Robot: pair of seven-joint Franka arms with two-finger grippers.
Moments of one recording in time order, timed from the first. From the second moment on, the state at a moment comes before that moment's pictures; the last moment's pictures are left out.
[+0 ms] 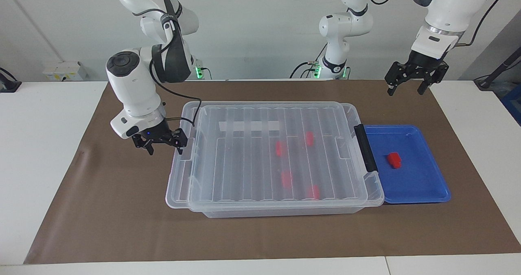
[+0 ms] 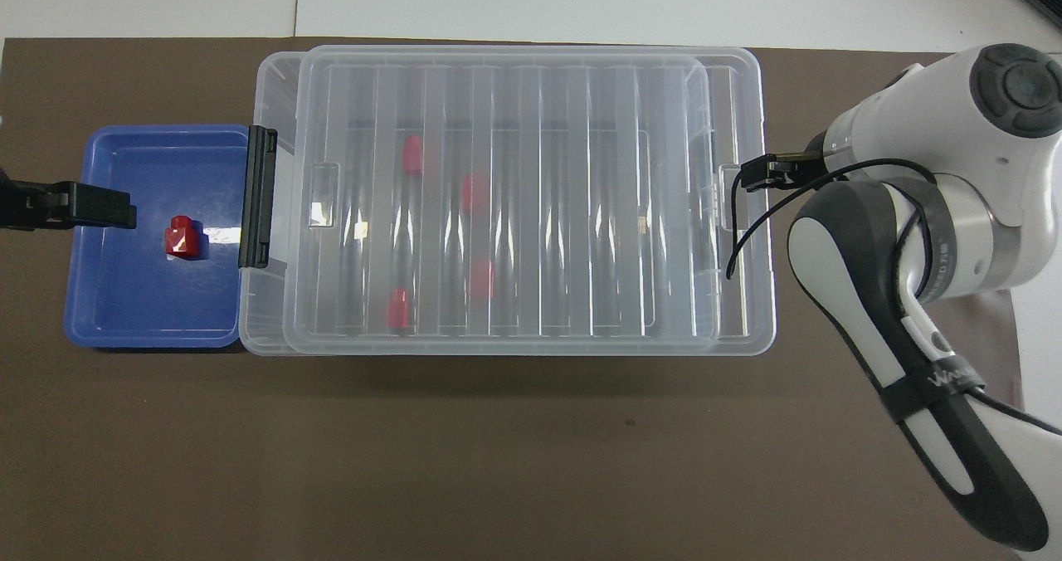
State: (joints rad) left arm 0.06 -0.08 -0.13 -1.65 -0.01 1.69 -0.02; right arm 0.16 0.23 -0.05 -1.72 -0.01 2.05 0.15
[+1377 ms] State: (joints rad) left arm 0.06 -0.07 -0.13 -1.66 -0.01 1.70 -0.02; right arm 0.03 0.23 -0.05 -1.70 -0.11 1.97 0.15
